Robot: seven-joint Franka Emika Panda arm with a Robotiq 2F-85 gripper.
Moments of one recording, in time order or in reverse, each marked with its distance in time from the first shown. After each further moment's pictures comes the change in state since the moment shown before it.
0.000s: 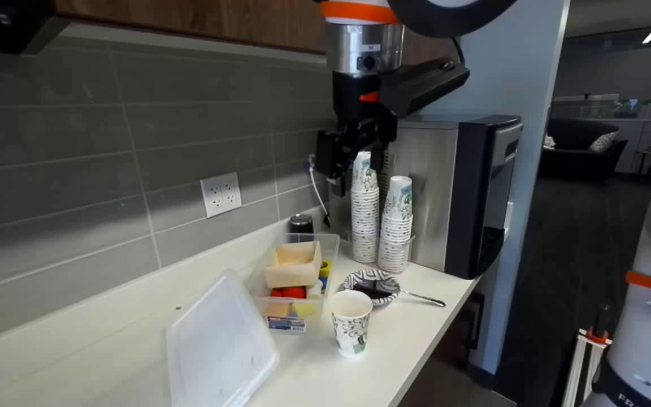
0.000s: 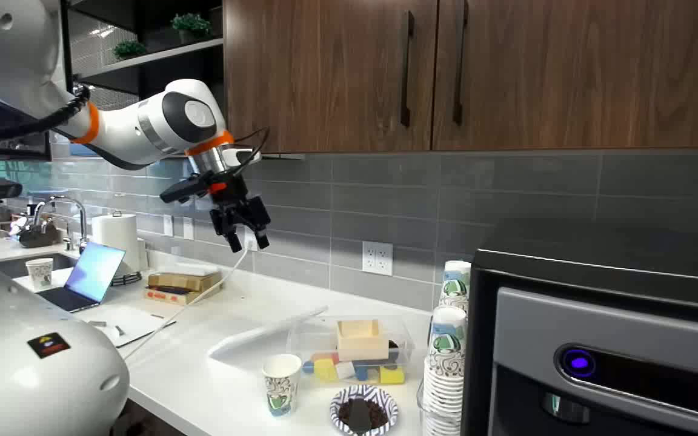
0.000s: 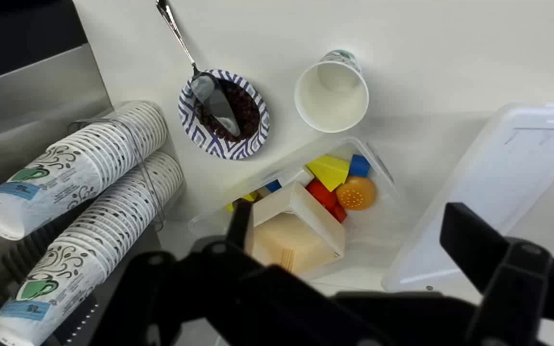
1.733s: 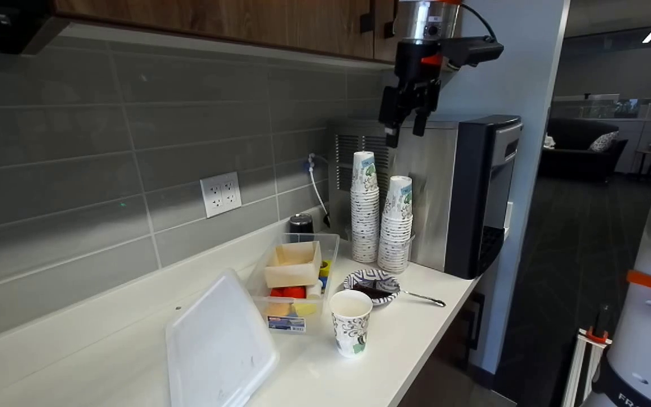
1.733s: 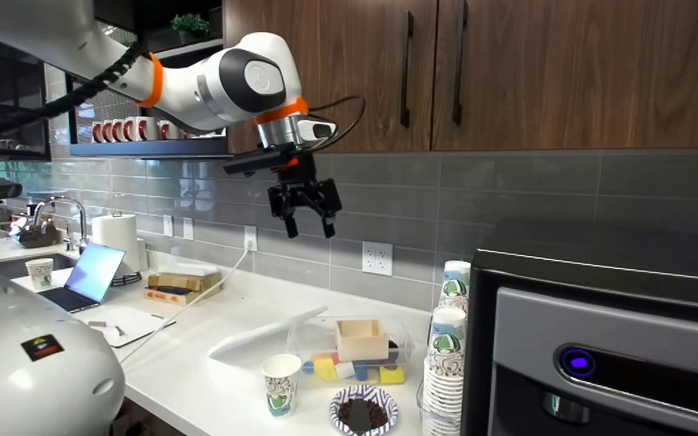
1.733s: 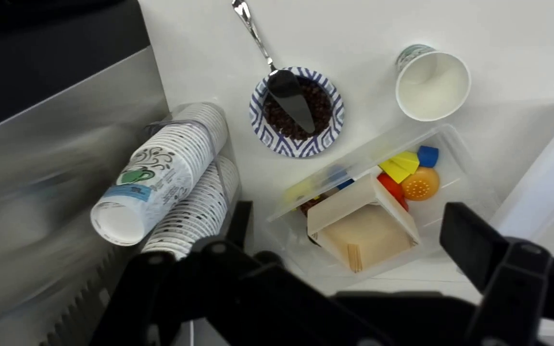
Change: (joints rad) arm -0.040 -0.051 -0.392 0.034 -0.061 -0.059 -0.350
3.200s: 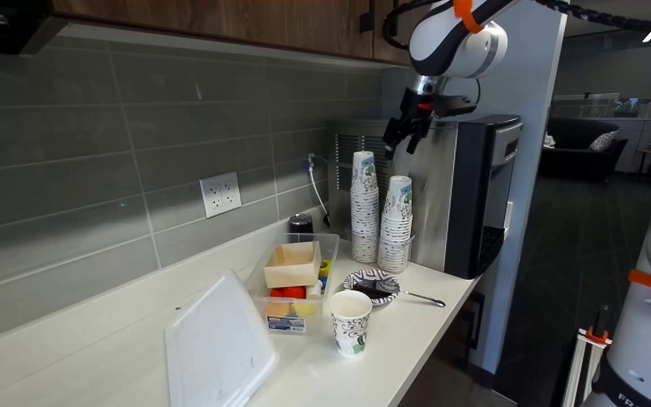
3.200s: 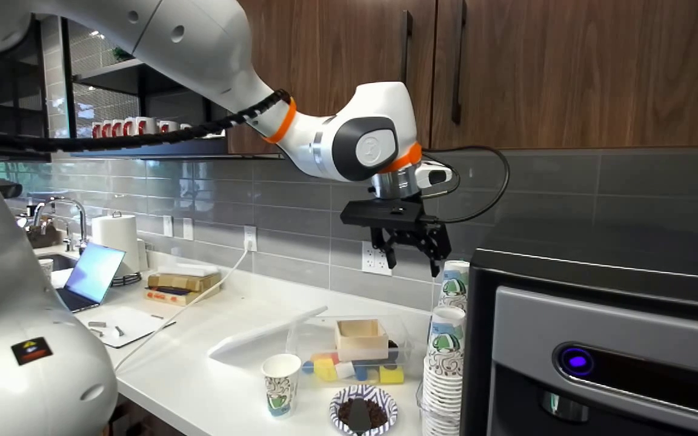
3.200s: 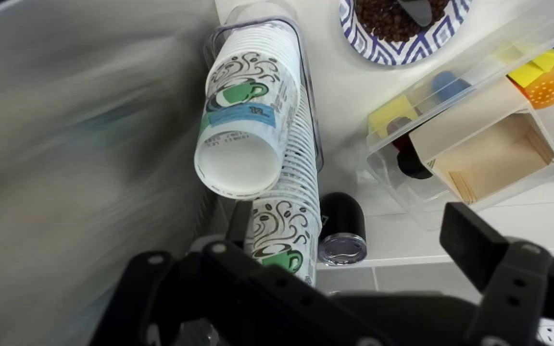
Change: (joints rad) arm -0.062 0.388 -0.308 0.090 0.107 0.460 -0.323
